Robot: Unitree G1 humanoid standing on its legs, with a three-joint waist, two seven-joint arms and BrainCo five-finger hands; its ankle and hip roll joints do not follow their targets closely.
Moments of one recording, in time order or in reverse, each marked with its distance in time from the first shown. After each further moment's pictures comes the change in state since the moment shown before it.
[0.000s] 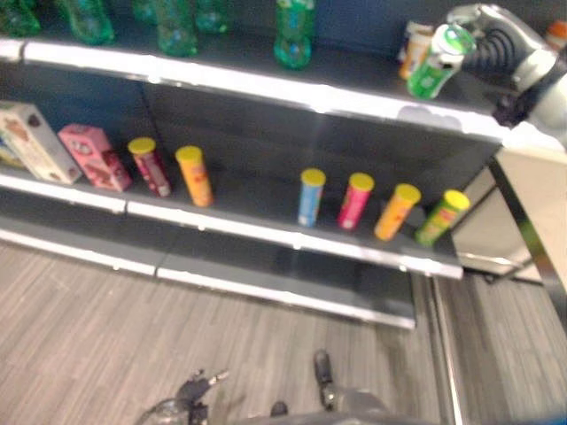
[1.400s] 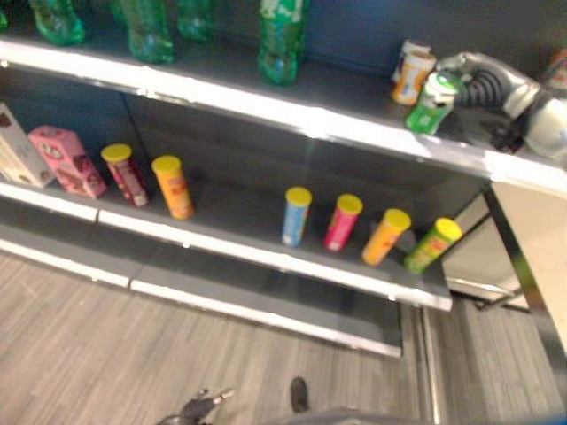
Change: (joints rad) left arm 0.019 -0.024 -0.018 0.016 -0.001 -0.008 -0.002; right arm 0.013 -0.005 0.151 0.034 0.079 -0.002 0.065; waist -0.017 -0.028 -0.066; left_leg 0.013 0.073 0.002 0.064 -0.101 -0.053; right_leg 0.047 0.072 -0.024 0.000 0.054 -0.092
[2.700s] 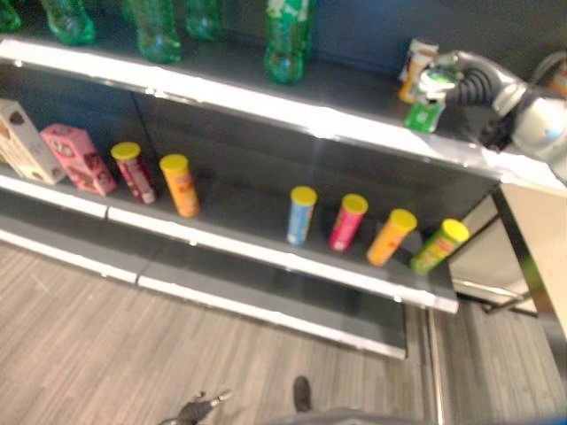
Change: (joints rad) left arm 0.005 0.003 0.021 -0.001 -0.007 0.001 -0.001; right arm -0.006 0.059 -0.028 0.050 -0.002 0.002 -0.013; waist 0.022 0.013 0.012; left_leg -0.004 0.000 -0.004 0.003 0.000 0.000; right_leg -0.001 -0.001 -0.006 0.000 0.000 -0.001
